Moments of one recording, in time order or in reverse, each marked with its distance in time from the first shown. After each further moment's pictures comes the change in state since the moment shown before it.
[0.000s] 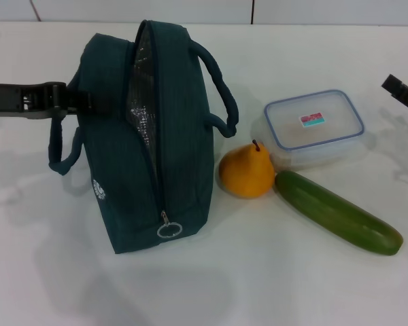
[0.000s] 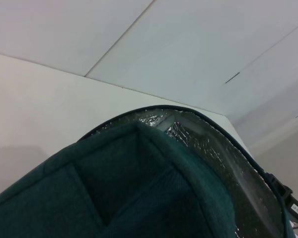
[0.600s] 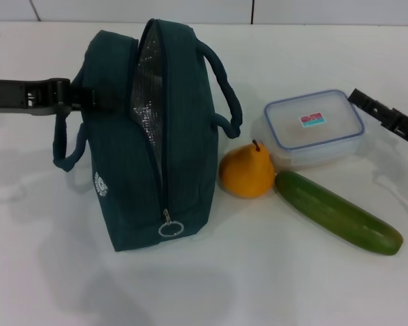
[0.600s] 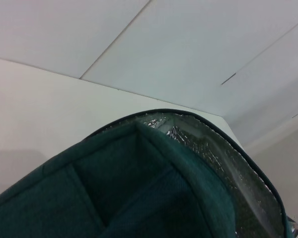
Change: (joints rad) left arm -0.013 -0.003 -0.002 -0.008 0.000 -0.003 0.004; right arm 0.105 0.016 -0.011 0.155 -0.002 0.035 0.050
